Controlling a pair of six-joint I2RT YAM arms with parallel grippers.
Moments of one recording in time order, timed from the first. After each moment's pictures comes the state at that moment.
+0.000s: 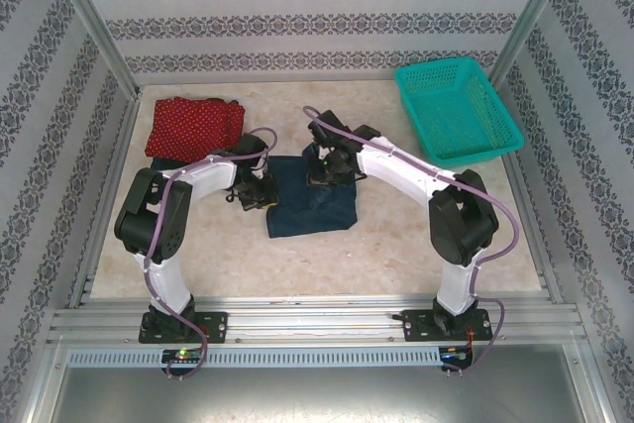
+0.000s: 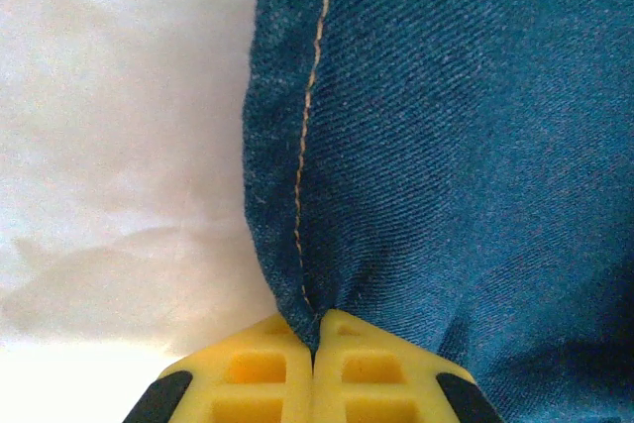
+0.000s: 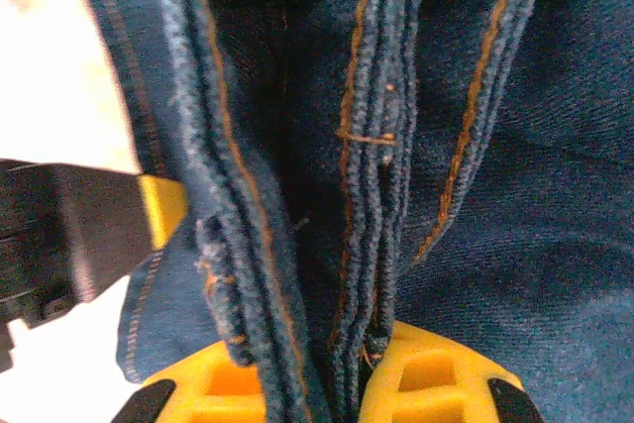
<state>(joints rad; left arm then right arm) -0.33 1.84 1.11 -0.58 0.33 -0.66 0.67 1.88 1.53 -0.81 -0.21 0.66</state>
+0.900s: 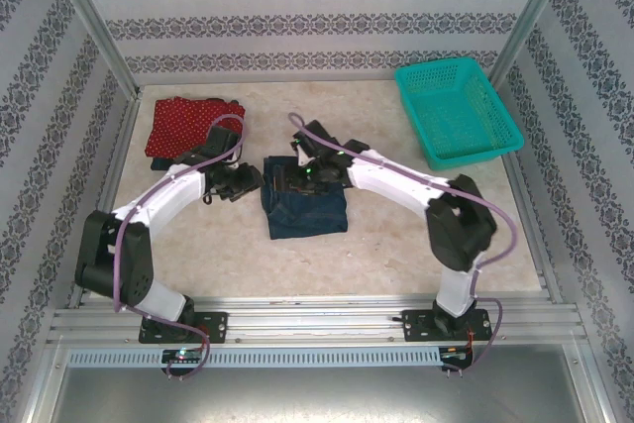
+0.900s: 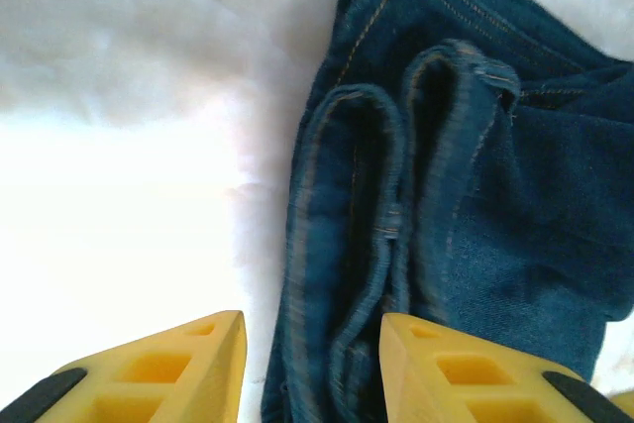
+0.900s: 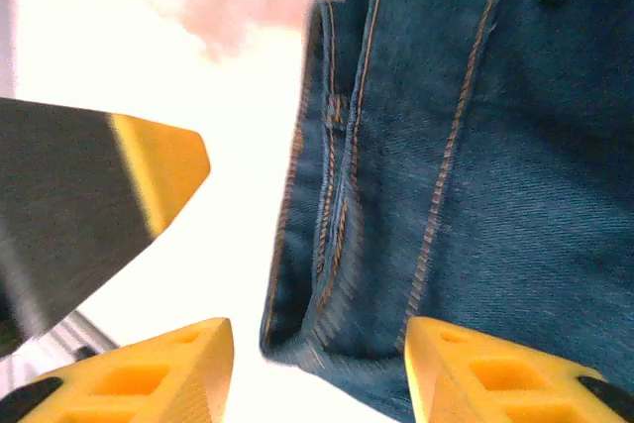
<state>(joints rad) -0.26 1.49 1.02 -0.62 0.22 -0.73 0.73 1.81 1.42 -0.54 -0.34 0.73</state>
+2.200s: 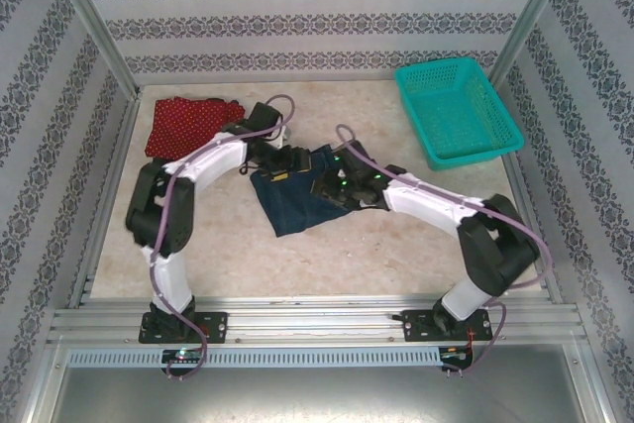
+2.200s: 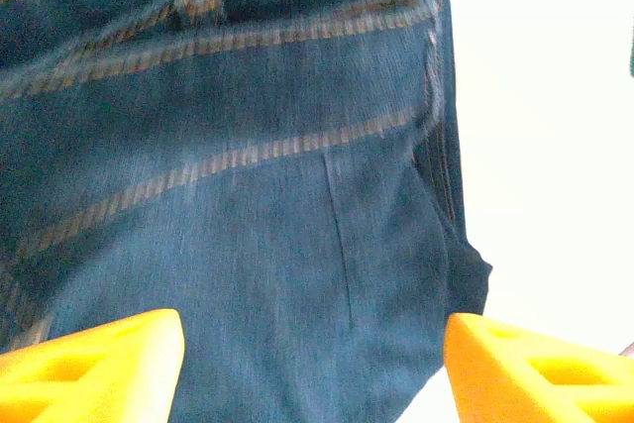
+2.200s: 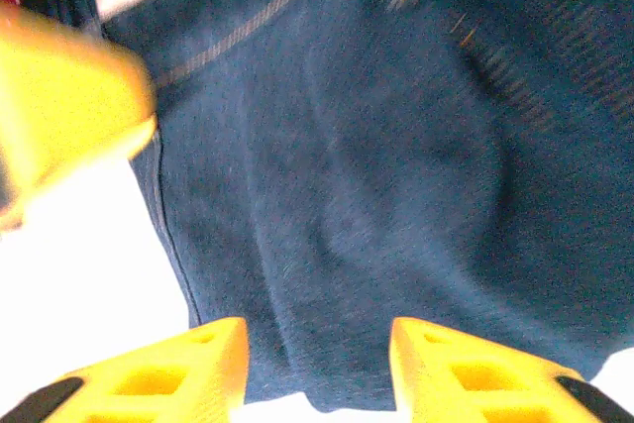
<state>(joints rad) -0.38 1.83 1.37 -0.63 0.43 -0.56 0.61 1.58 1.01 -0.34 -0.20 0.96</state>
